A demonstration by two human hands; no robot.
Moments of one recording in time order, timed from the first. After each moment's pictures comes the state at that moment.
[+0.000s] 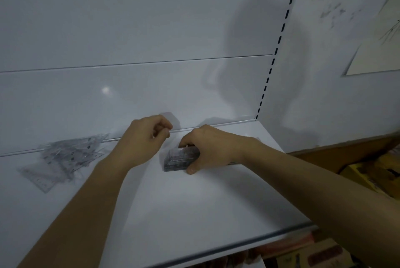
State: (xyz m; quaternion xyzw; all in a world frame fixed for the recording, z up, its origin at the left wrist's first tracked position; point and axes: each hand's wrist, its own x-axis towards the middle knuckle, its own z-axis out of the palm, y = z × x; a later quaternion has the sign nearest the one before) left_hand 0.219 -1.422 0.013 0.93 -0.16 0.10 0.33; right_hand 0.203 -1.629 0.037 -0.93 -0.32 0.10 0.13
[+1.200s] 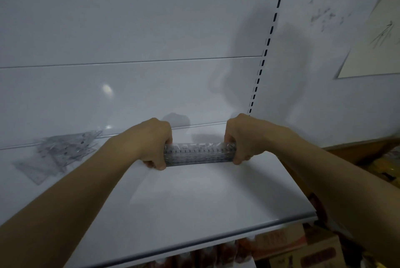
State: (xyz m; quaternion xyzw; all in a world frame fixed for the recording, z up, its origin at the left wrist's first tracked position) left_hand 0.204 -1.465 0.056 0.97 -0.20 -0.14 -0.04; right_hand 0.200 -1.715 0.057 -0.97 -0.21 0.12 -0.08
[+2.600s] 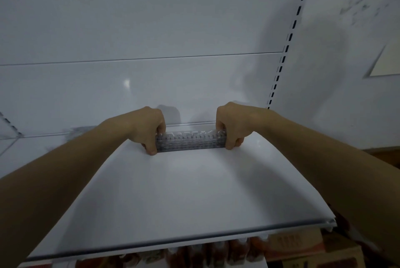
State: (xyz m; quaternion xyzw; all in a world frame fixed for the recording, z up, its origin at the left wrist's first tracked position) left_hand 0.232 -1.416 0.058 0.97 -0.17 -0.15 -0.04; right_hand 0.246 -1.674 0.060 -0.95 -0.25 0.17 0.01
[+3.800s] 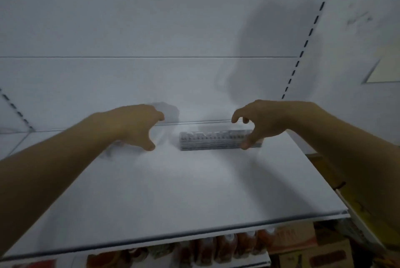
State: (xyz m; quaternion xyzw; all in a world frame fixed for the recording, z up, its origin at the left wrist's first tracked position) left_hand 0.205 -1.359 0.075 0.97 -0.18 -0.14 -0.10; right_hand 0.219 -1.677 0.090 -0.96 -0.20 0.19 -0.08
